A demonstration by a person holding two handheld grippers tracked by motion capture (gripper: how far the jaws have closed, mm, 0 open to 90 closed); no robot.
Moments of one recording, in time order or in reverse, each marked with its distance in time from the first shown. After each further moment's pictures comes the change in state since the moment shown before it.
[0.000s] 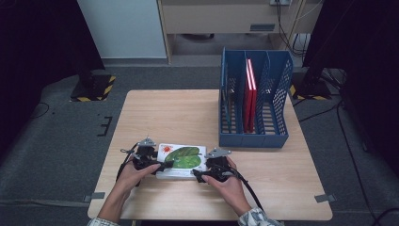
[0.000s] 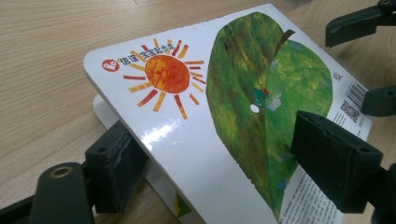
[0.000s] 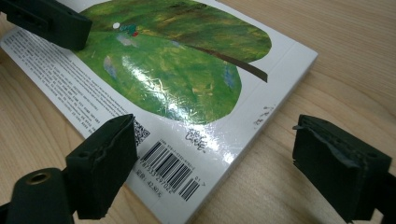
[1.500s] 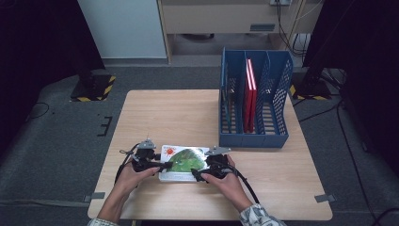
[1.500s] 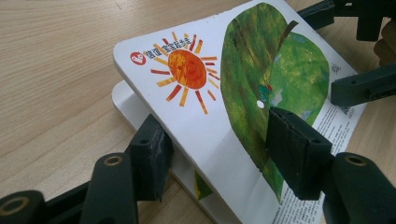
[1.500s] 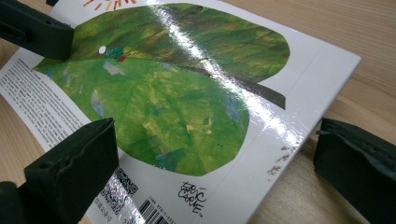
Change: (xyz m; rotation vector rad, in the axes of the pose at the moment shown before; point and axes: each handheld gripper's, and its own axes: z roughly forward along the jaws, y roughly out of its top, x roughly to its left) left arm -0.008 -0.001 -0.008 -0.001 -0.017 0.057; right arm -0.009 -0.001 0.014 -0.010 0.052 0.057
